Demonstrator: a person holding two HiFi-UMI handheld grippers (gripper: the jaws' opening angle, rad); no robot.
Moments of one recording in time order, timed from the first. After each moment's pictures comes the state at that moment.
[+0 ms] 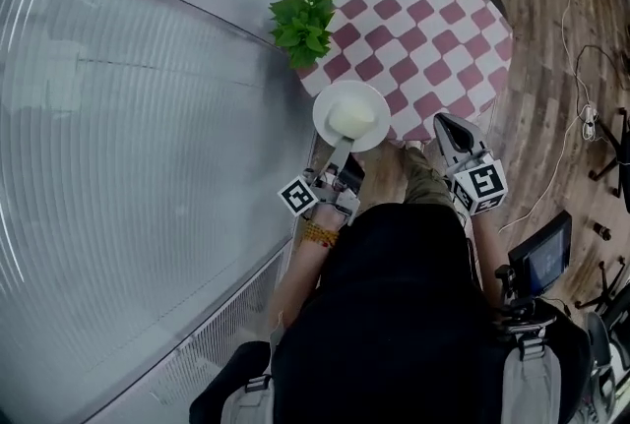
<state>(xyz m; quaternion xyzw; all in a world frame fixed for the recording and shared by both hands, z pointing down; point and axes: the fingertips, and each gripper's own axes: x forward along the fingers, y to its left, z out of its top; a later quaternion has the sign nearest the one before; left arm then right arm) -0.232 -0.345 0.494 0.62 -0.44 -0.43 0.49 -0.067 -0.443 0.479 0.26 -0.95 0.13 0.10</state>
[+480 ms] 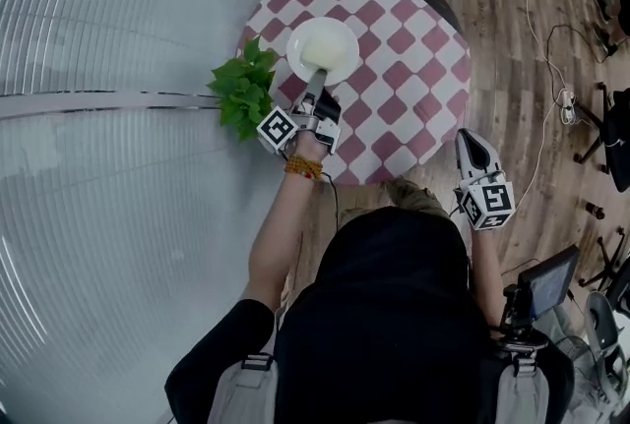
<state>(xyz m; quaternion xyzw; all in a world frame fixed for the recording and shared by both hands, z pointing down) -0.252 -0.648 0.552 0.62 -0.47 -0.37 0.51 0.076 -0.577 0.526 0.43 -0.88 0.17 0.13</state>
